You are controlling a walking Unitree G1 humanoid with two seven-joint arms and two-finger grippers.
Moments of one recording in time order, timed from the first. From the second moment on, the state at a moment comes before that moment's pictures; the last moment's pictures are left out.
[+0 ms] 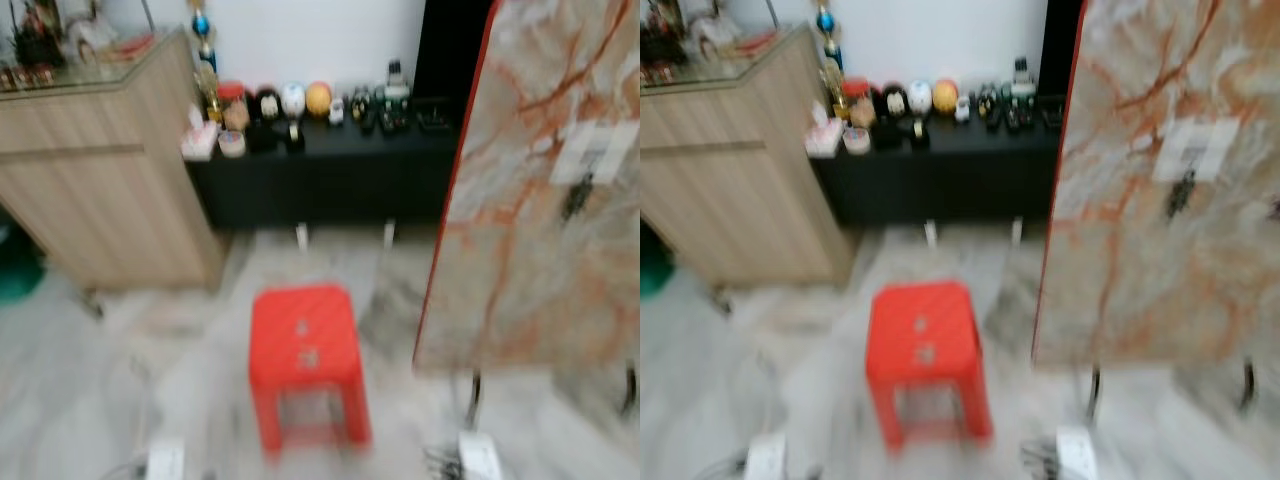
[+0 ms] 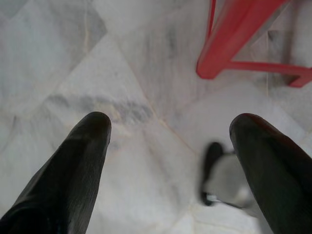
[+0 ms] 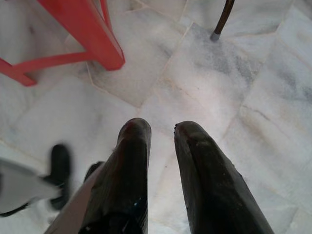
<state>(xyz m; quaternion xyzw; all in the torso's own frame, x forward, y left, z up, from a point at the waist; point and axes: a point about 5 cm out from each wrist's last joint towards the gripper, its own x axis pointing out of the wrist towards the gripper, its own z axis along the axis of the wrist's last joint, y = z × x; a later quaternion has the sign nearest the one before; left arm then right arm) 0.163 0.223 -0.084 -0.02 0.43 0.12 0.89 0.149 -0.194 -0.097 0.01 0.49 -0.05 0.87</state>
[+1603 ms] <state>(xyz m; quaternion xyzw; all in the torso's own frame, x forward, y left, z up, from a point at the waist) 0.170 0.231 -0.078 -0.01 0.41 0.13 0.90 0.155 -0.184 -0.096 0.02 0.48 -0.03 0.88</state>
